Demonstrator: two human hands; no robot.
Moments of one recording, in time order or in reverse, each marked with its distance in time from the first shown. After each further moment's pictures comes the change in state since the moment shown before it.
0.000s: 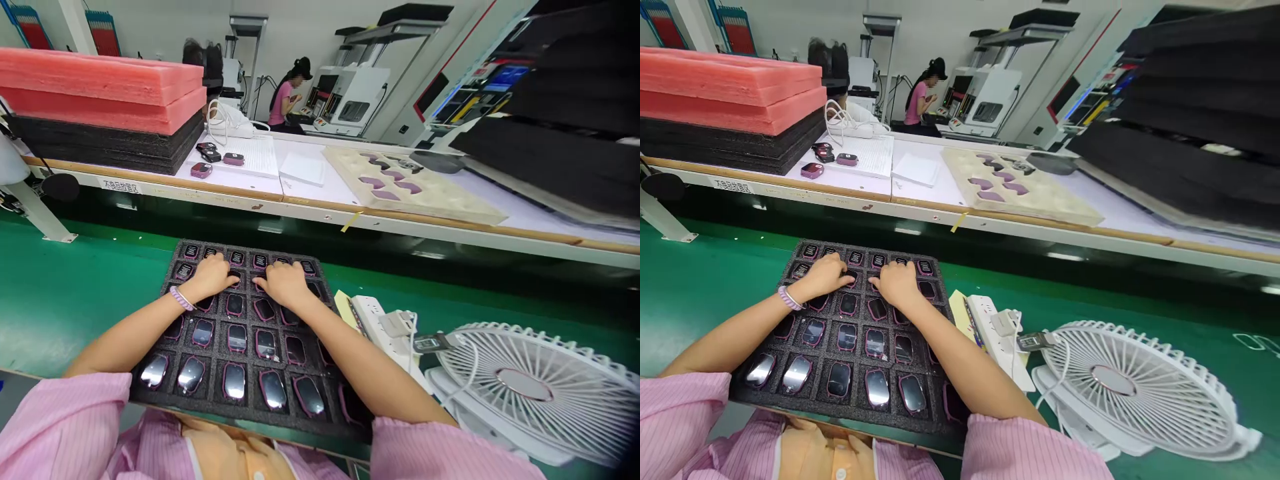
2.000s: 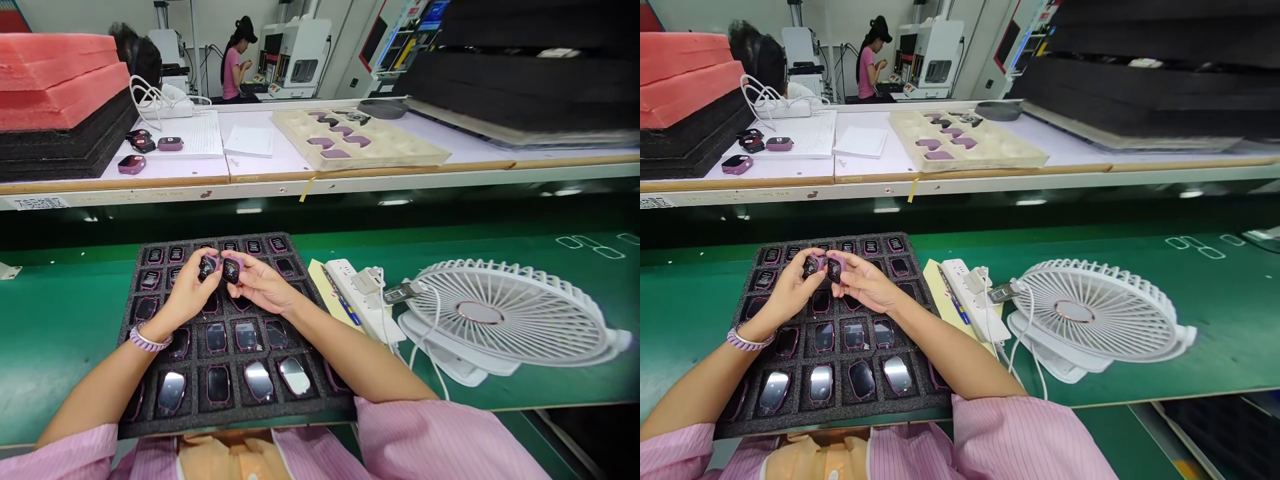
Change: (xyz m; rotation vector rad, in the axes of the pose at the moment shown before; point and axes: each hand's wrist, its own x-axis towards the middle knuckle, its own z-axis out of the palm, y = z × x) left_hand -0.030 0.044 0.004 -0.748 0.216 0.109; right_hand -0.033 0.017 0.030 2.190 -0.261 -0.475
